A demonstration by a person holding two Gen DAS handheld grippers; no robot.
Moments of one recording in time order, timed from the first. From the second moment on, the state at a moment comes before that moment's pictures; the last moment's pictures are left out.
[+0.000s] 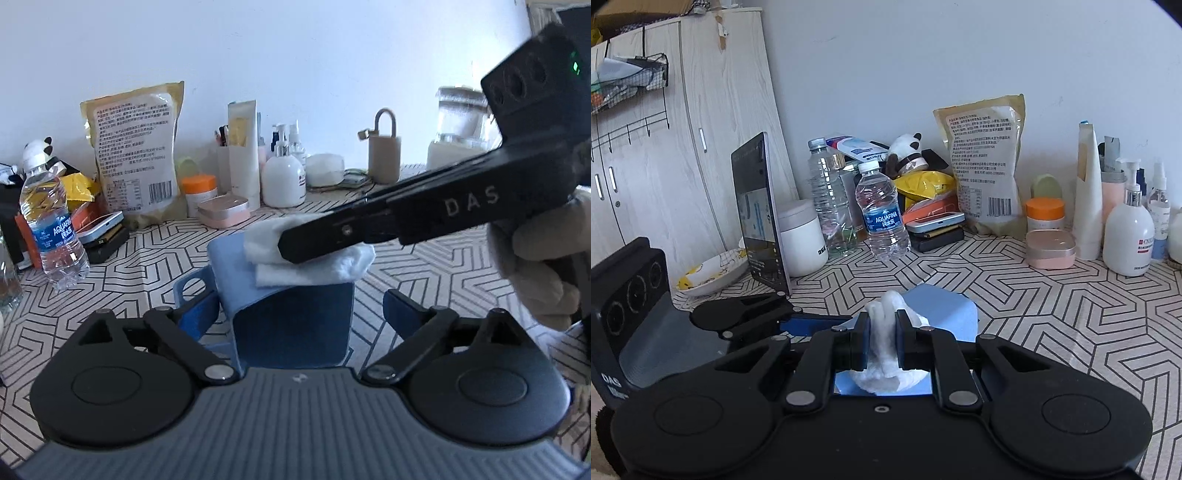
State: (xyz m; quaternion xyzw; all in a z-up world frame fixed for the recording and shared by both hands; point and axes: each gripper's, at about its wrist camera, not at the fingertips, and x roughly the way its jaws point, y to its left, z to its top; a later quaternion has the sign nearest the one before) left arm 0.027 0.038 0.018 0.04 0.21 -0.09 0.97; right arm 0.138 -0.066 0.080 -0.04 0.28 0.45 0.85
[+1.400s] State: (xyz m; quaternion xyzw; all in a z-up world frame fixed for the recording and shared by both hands) left arm 0.019 0.028 0.017 0.09 0.22 -0.07 0.97; right arm 0.151 -0.074 0.078 -0.08 0.26 0.40 0.88
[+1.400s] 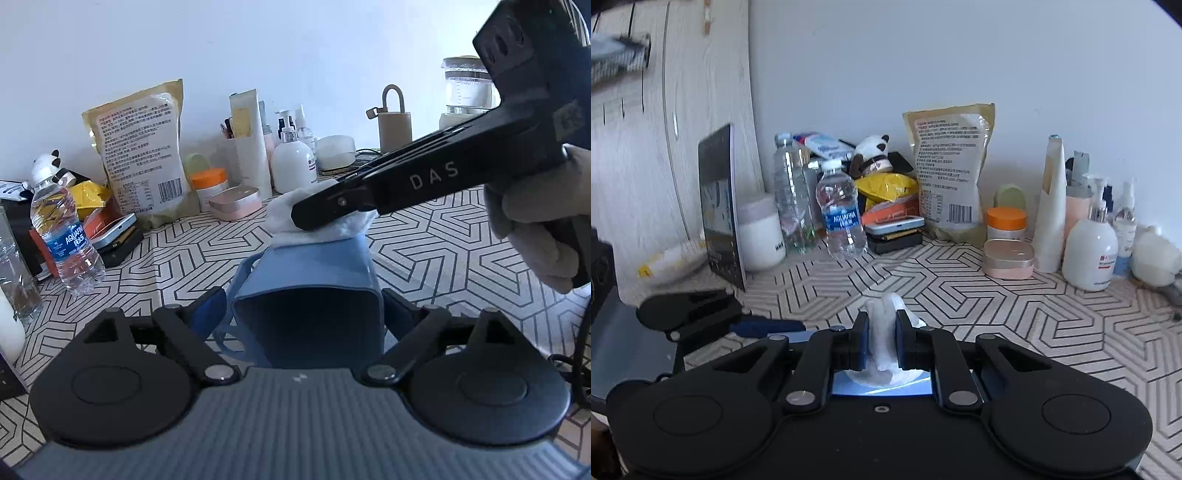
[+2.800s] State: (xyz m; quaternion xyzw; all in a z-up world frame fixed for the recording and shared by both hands) left arm 0.018 0.027 0.016 0.10 0.22 -0.07 0.97; right arm 0.151 -0.094 0.073 -0.03 0.26 0.44 0.86
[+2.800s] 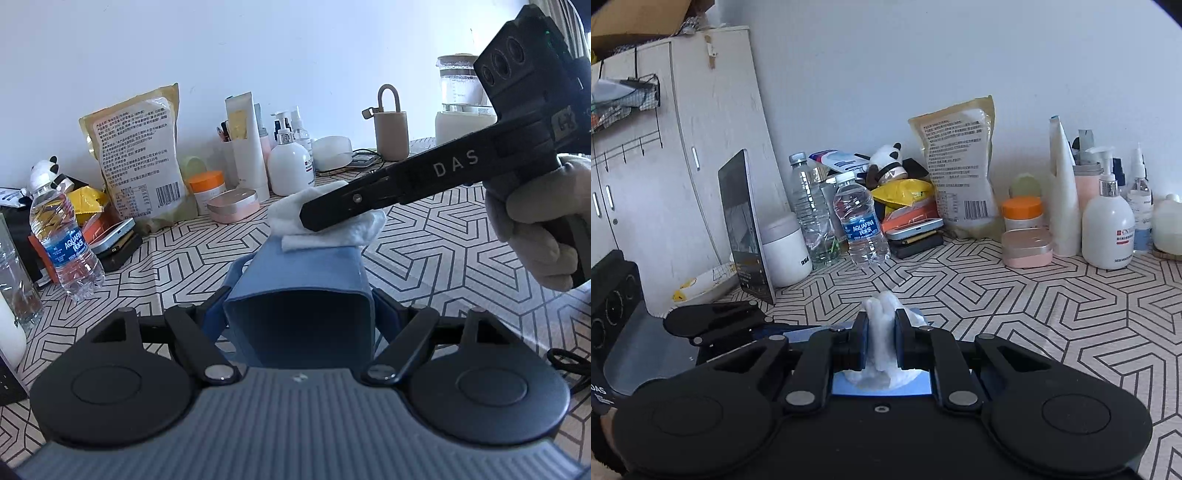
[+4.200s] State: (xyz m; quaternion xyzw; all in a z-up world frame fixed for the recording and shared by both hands) left arm 0.016 0.026 0.016 0.10 0.22 -0.07 0.97; right arm 0.147 -0.096 0.072 -0.03 0.26 0.46 0.85
